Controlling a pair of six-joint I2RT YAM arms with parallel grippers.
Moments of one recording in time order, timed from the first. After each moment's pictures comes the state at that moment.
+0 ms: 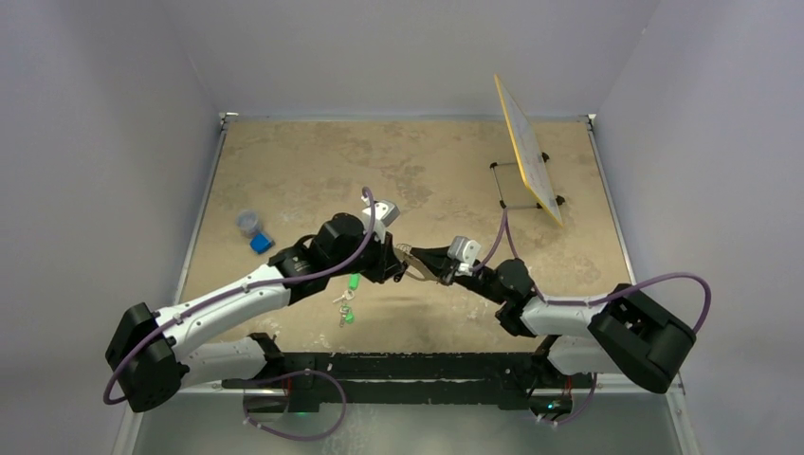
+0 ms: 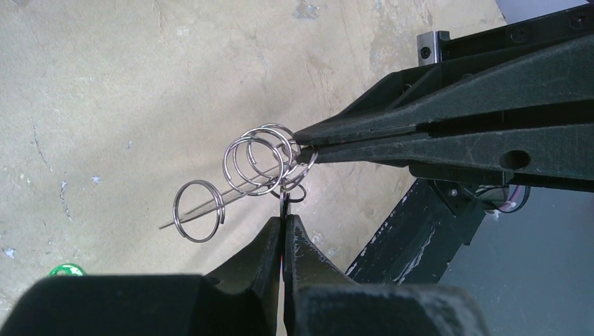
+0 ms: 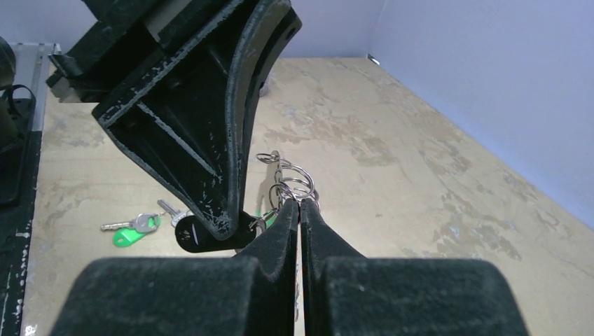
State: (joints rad) left arm -0.84 1.12 0.76 -0.18 0.18 -0.44; right arm 0.80 1.26 0.22 1.23 -0.32 -0.14
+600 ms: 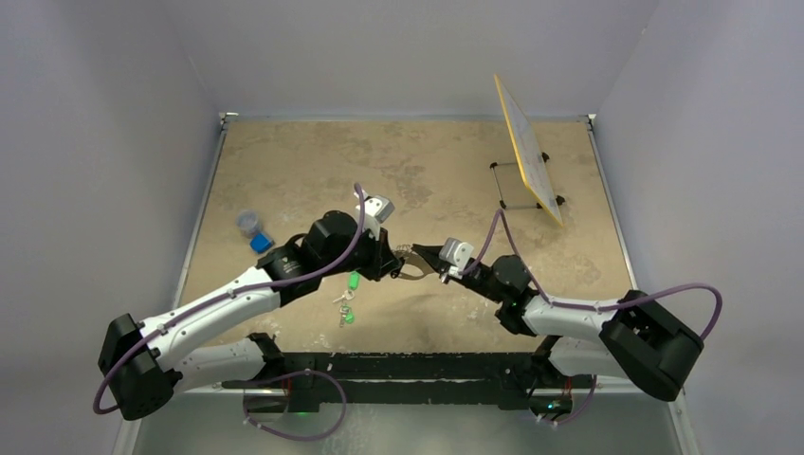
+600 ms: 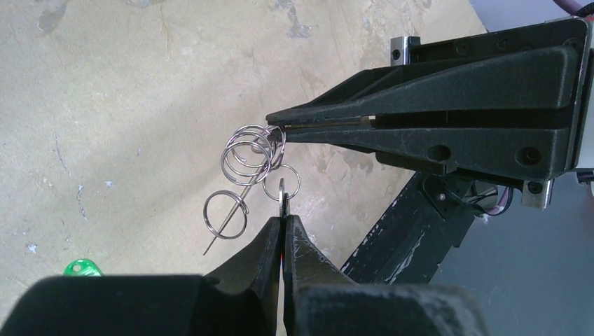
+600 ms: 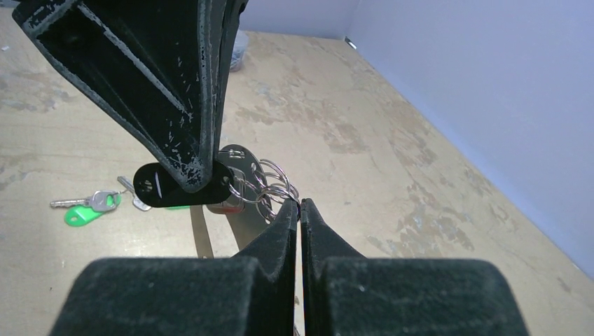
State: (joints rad) left arm -0.85 1.06 0.80 -0.24 0.15 -0.44; right arm 0.81 1.21 0.25 1.08 -0.26 -0.28
